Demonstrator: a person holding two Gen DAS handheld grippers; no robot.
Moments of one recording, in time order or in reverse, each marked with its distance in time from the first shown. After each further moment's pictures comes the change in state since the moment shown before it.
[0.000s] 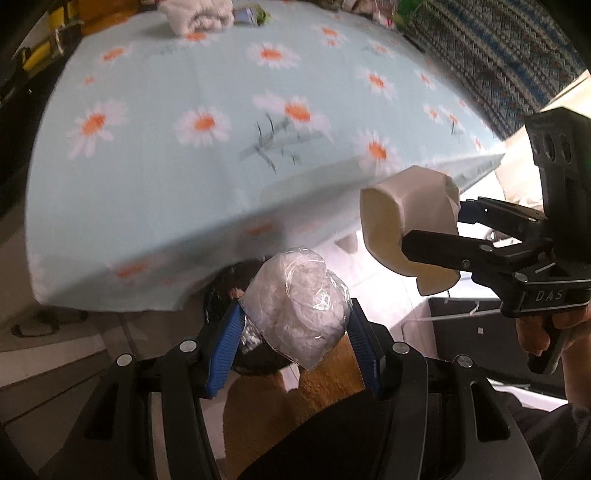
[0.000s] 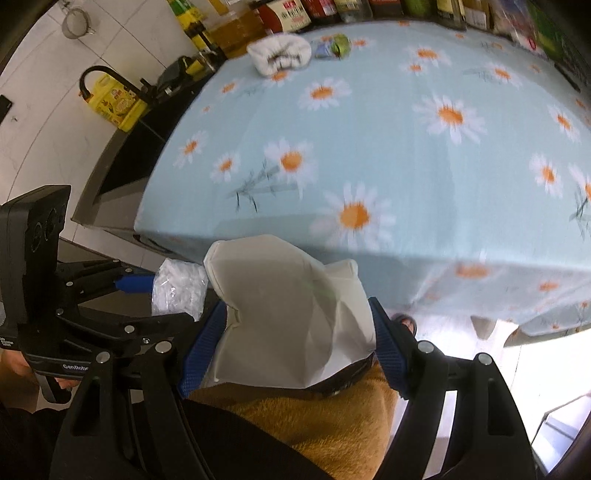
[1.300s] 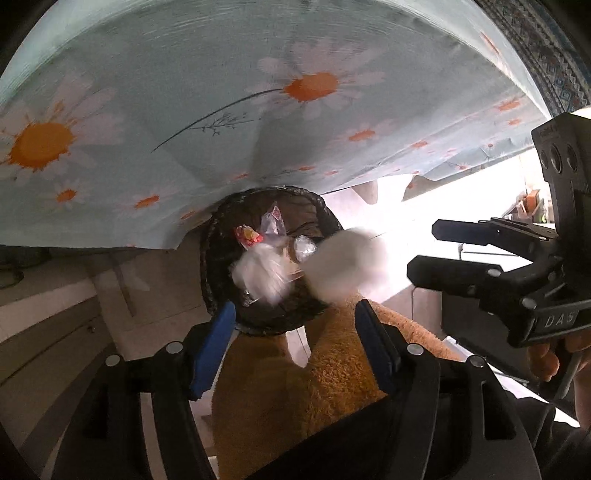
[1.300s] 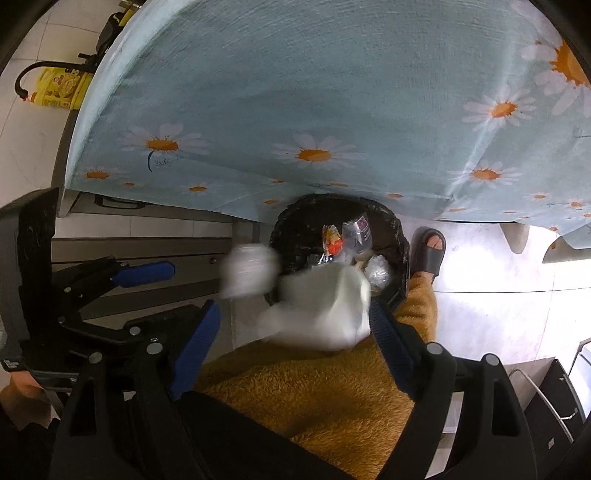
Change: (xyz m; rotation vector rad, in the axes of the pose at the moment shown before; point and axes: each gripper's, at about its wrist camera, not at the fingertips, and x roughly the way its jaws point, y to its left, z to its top) left arm 0.091 0.038 -0.028 -0.110 0.202 0.020; right arm 0.102 -0.034 -0.037 0.186 0.256 0.059
